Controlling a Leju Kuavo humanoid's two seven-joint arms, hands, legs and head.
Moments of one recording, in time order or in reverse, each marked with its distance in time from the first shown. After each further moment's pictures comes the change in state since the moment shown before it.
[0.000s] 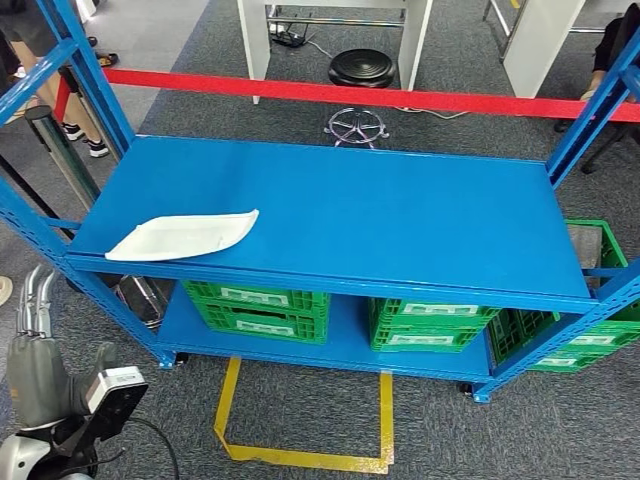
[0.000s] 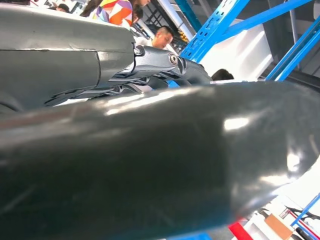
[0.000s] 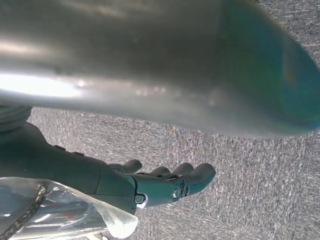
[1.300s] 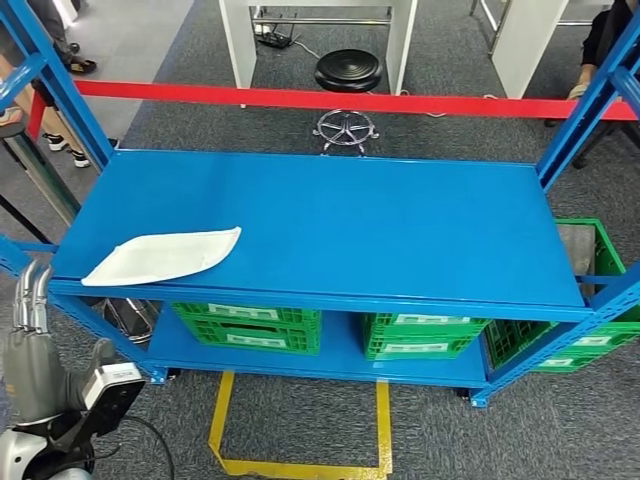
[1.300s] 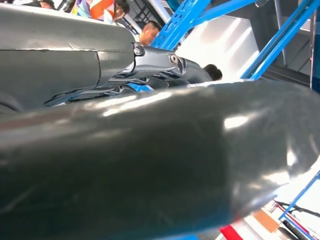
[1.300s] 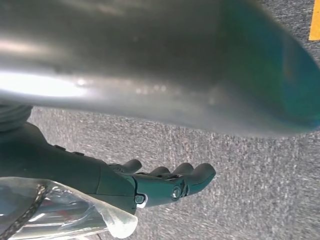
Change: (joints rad) left arm -0.018 0.008 0.001 0.003 0.009 0.002 0.000; right arm -0.004 0.008 0.002 -0.002 0.004 -0.005 0.004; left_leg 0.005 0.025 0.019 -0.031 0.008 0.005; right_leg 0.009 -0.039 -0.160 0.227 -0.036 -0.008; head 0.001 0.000
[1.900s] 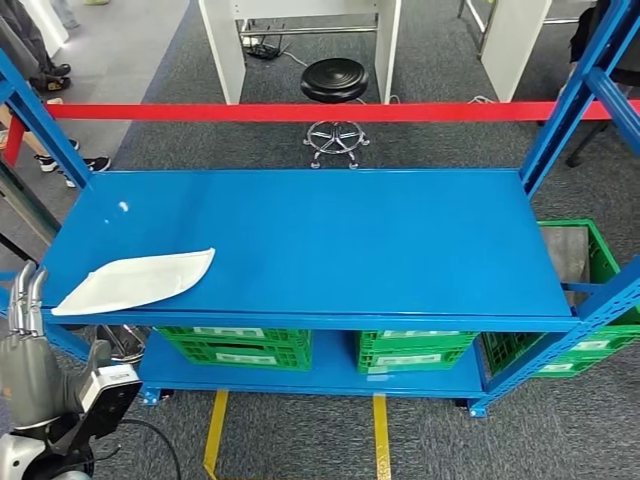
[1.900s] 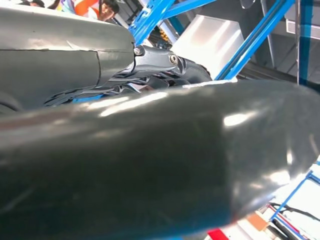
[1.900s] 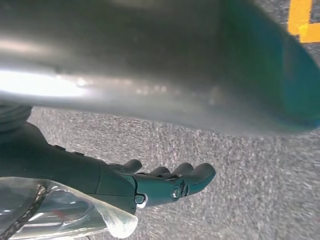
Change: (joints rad) left arm -0.004 0.001 0.000 0.002 0.001 0.003 -0.002; right arm -0.002 0.000 0.004 0.000 0.000 -0.005 0.002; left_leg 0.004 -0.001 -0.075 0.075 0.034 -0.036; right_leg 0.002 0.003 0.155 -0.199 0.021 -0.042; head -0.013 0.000
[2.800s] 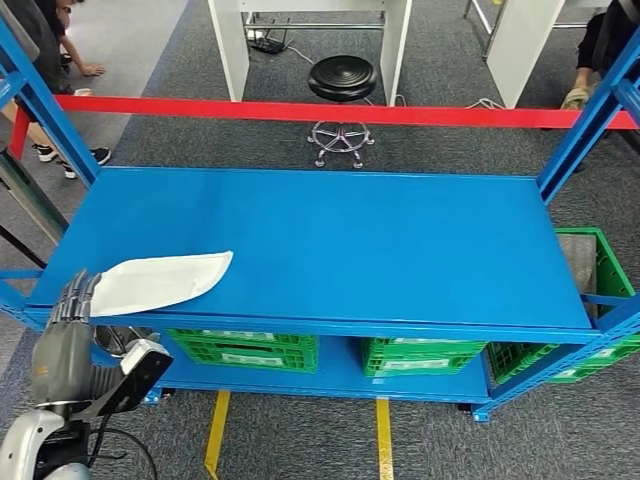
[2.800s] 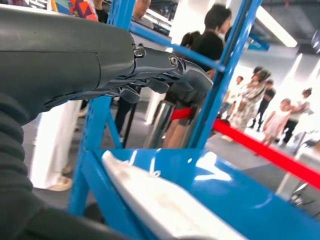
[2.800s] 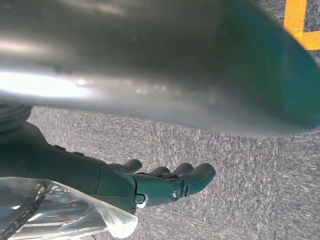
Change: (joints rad) left arm -0.025 0.076 -0.005 0.042 -0.146 -0.302 0.283; right arm -0.003 -0.004 0.010 0.014 -0.018 0.001 0.019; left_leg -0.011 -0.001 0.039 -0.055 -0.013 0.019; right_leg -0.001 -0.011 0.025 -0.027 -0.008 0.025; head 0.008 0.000
